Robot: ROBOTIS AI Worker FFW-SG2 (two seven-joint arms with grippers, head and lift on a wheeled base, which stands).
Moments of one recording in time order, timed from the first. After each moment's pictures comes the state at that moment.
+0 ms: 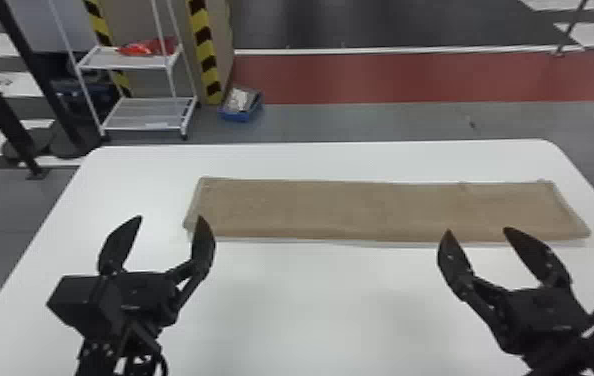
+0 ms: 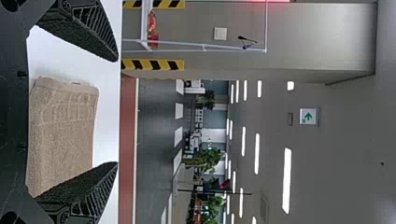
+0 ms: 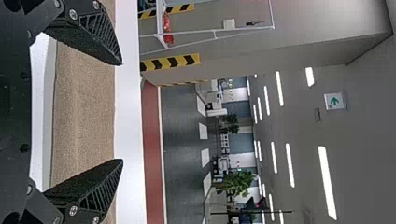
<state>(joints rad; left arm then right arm) 0.49 0.07 -0.01 -1.99 0.07 -0.13 0.05 0.57 0.00 -0.05 -2.17 -0.12 0.09 0.21</state>
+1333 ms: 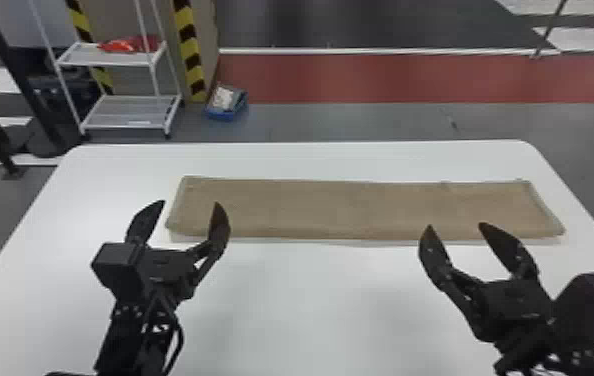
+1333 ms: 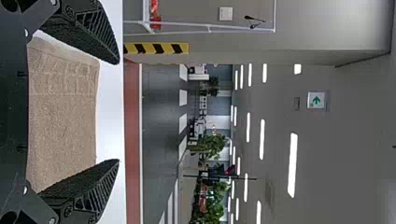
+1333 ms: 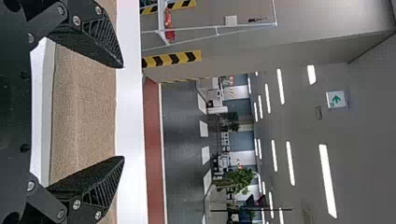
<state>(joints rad) 0.30 0.08 -0.08 -1.80 0.05 -0.11 0.05 0.52 0.00 -0.05 -2.11 -0.11 0.08 0.21</state>
